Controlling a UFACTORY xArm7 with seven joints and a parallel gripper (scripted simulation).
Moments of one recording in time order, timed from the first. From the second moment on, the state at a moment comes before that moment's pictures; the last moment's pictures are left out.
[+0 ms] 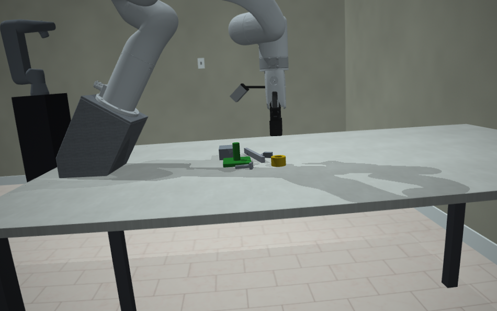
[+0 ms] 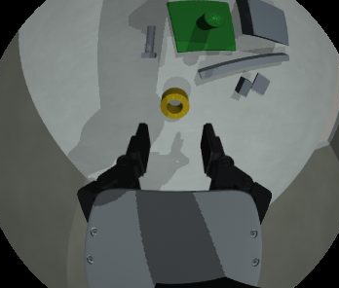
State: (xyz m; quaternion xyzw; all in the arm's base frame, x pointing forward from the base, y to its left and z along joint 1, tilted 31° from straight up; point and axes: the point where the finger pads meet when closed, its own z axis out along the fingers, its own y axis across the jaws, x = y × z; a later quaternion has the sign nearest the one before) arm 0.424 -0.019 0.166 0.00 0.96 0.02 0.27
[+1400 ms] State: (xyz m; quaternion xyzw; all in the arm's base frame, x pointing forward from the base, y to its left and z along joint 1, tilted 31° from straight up) arm 0.450 -0.018 0.128 0.01 0.96 0.02 0.27
